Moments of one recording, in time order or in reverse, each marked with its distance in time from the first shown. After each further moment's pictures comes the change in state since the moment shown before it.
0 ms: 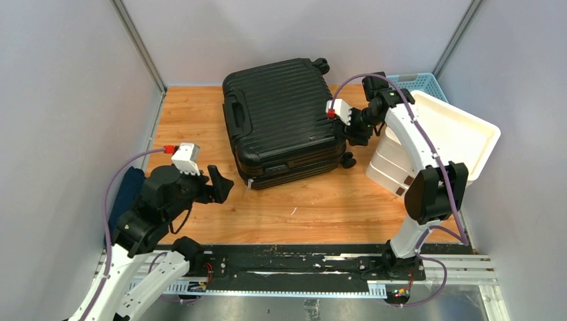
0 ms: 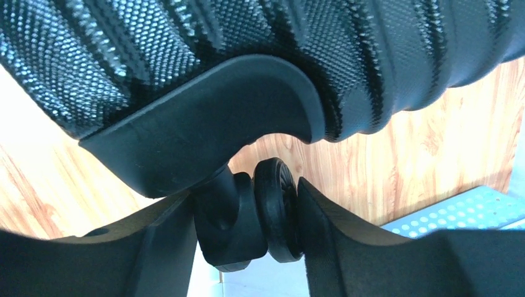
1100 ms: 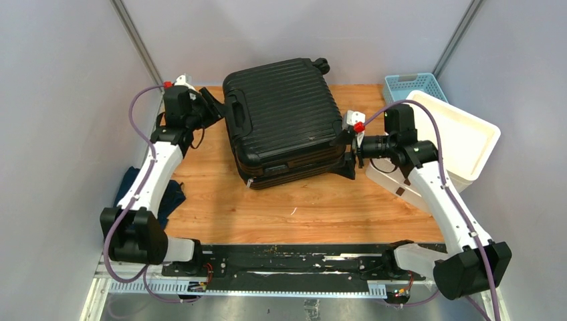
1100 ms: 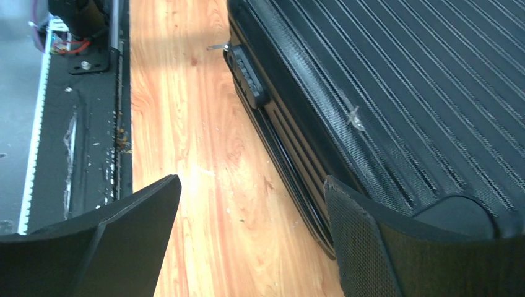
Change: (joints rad) left arm 0.425 0.802 0.288 0.595 0.237 -0.197; right arm 0.048 -0.568 -0.513 0.435 -0.626 0.490
